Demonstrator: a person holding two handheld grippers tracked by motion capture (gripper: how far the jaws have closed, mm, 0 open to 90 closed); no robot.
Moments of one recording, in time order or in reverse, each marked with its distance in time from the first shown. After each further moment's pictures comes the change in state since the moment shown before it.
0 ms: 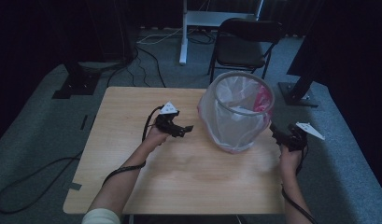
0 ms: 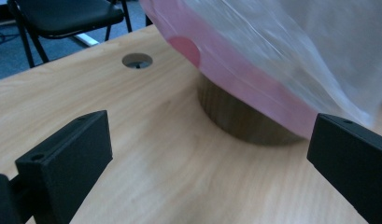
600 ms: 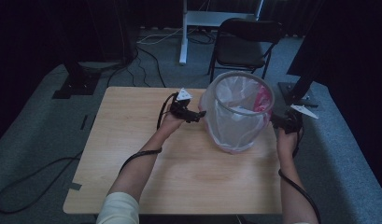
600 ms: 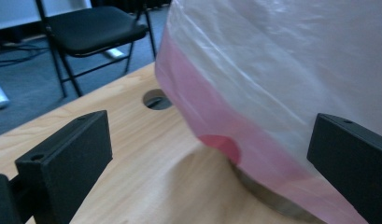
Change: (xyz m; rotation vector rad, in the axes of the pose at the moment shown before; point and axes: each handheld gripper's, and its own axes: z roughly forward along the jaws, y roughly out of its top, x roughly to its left) left arm 0.004 0.046 0.047 -0.015 0.099 0.008; right arm 0.002 0.037 0.050 0.048 -0.018 -0.035
